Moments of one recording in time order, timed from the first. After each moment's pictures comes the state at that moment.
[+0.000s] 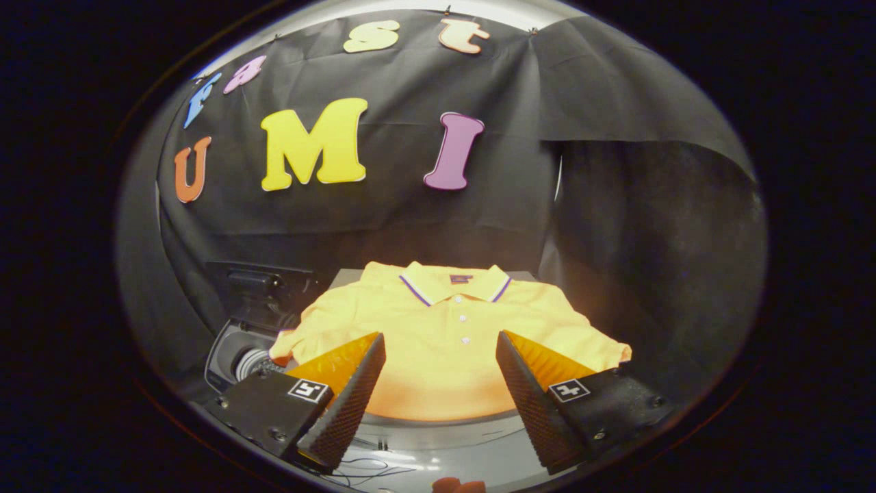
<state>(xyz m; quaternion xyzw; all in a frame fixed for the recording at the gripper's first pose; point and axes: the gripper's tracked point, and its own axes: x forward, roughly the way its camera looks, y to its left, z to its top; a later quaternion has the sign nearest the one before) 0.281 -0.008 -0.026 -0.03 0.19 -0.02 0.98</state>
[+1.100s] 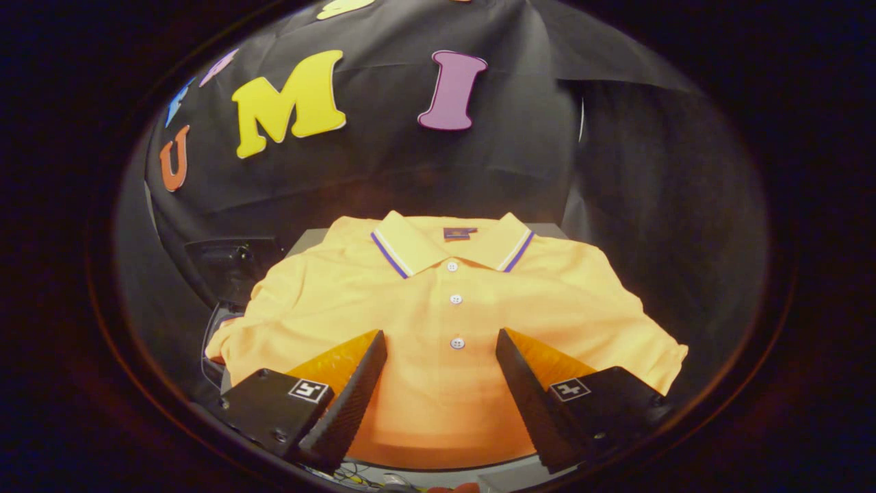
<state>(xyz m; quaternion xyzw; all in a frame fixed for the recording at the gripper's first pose) 0.342 -0.027 -0.090 -0.01 0.29 0.01 0.96</state>
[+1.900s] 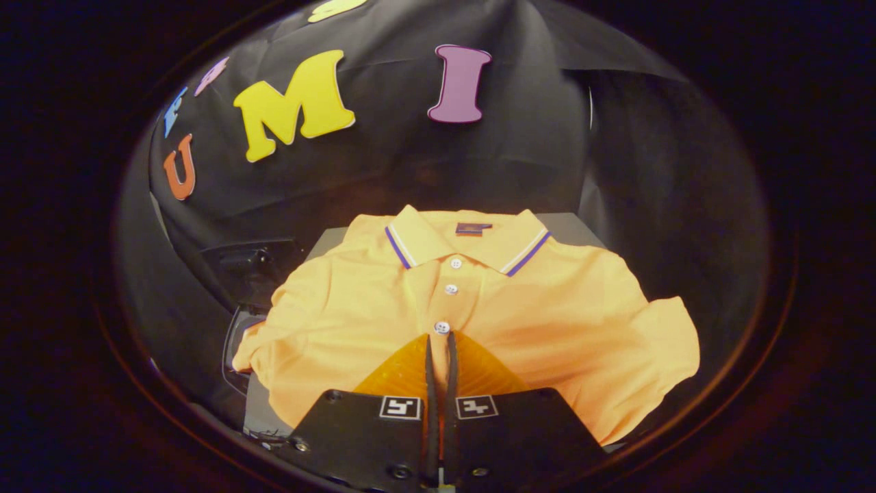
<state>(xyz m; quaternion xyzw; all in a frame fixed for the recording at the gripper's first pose) 0.339 -0.008 -0.087 0.02 0.31 0.03 0.95</state>
